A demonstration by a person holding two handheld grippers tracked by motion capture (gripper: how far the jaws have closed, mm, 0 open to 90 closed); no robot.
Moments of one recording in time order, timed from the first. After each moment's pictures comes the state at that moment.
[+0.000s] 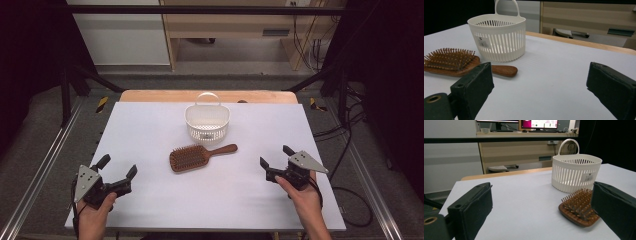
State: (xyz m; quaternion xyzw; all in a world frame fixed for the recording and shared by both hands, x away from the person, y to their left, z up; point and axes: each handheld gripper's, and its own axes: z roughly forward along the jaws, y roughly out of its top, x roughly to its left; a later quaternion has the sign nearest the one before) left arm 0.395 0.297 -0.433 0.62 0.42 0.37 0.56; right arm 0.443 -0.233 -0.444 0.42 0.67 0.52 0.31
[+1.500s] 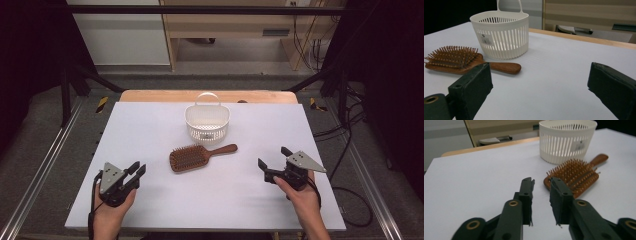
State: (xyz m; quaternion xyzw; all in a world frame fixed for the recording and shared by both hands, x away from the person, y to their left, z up) left arm 0.402 0.254 -0.433 0.72 0.42 0.31 0.46; right arm 0.444 -0.231 -0.446 0.42 0.68 0.52 0.30
